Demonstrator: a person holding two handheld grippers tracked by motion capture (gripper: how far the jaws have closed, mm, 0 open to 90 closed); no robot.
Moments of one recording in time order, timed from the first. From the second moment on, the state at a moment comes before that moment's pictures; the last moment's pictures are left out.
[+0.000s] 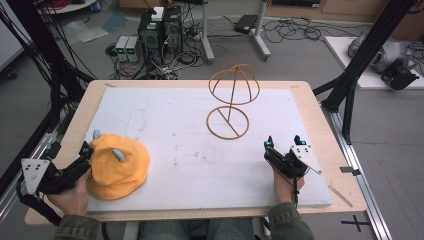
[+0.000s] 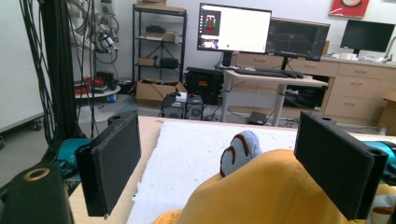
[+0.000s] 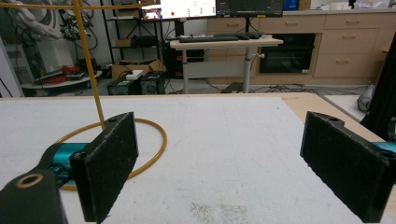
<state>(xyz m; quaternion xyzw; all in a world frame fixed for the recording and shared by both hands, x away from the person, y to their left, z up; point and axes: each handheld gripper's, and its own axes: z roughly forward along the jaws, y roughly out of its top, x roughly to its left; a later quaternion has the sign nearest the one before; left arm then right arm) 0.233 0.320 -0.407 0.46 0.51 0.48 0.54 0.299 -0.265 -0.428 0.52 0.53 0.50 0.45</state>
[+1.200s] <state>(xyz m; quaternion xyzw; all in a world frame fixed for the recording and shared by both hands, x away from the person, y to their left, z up) 0.220 0.320 -0.398 0.49 0.49 0.44 0.57 0.303 -0.259 -0.428 0.52 0.53 0.50 0.44</state>
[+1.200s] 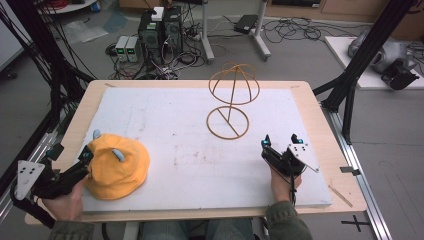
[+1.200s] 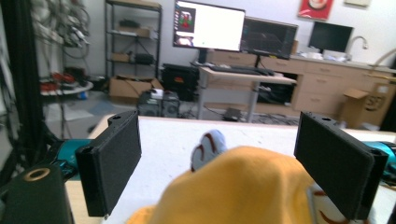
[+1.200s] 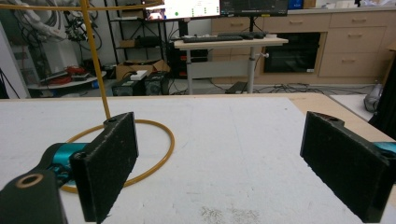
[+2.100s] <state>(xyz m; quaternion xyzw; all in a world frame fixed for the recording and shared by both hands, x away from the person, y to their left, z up) 0.221 0.312 -0.411 0.62 0.48 0.35 0.51 0.305 -0.256 -0.429 0.51 0.54 0.50 0.44</state>
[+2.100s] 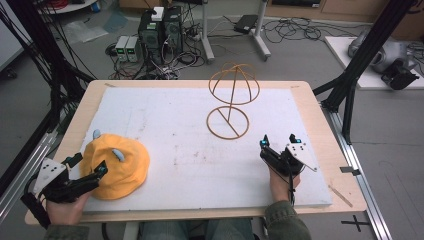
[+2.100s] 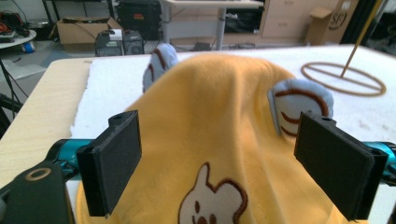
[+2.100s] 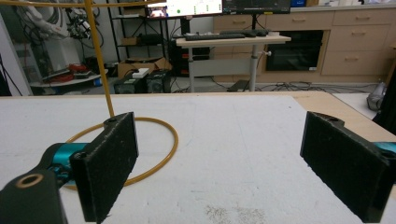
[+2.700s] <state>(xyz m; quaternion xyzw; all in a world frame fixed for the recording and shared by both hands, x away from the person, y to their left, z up) 0.229 0.304 -0.417 0.67 0.50 0.30 0.46 0.304 -0.258 -0.430 0.52 0.54 0.50 0.44</state>
